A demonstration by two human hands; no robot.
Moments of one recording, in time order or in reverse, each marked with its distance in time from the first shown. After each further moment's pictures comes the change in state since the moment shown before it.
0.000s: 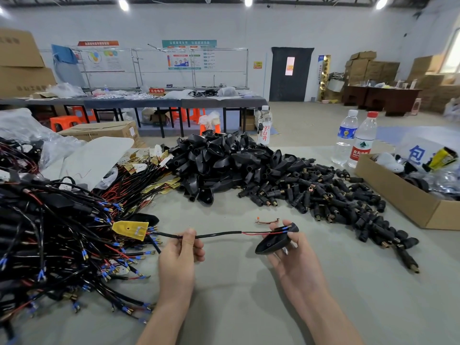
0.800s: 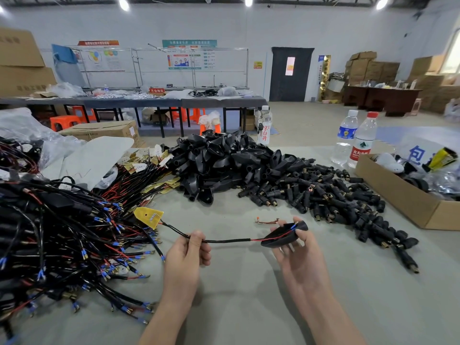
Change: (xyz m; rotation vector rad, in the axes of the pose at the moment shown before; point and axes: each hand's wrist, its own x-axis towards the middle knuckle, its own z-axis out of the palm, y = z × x) left_hand -0.005 0.002 0.004 0.039 -0.104 -0.012; right_hand 0.004 -0.004 -0.003 0.132 0.095 -0.093
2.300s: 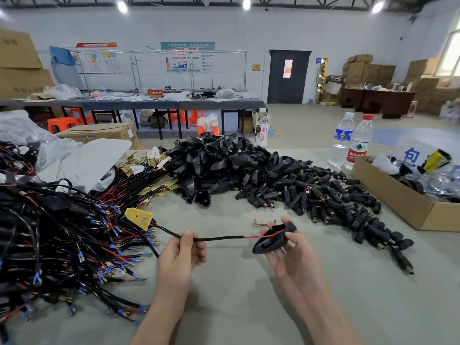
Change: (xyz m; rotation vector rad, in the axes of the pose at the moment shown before) left_hand 0.009 -0.003 -0.005 -0.185 -0.012 -0.036; right_hand -0.003 0.000 0.003 -0.014 -0.110 0.075
